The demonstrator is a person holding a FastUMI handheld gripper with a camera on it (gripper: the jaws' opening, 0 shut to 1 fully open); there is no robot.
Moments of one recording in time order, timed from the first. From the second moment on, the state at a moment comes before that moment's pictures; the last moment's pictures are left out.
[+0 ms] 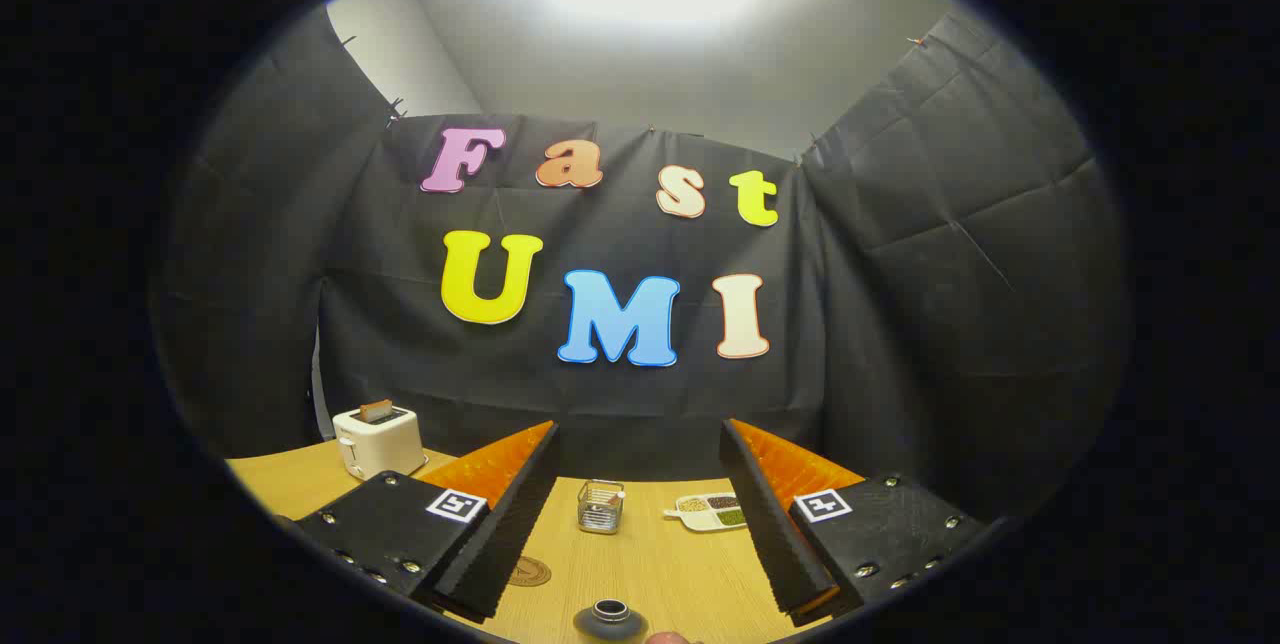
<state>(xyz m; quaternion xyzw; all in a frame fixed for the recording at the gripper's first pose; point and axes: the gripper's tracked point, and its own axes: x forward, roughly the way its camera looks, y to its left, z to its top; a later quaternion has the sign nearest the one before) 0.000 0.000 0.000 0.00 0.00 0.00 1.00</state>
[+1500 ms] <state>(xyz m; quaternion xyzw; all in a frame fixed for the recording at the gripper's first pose) -0.012 0.009 -0.061 0.05 0.02 0.03 1.00</state>
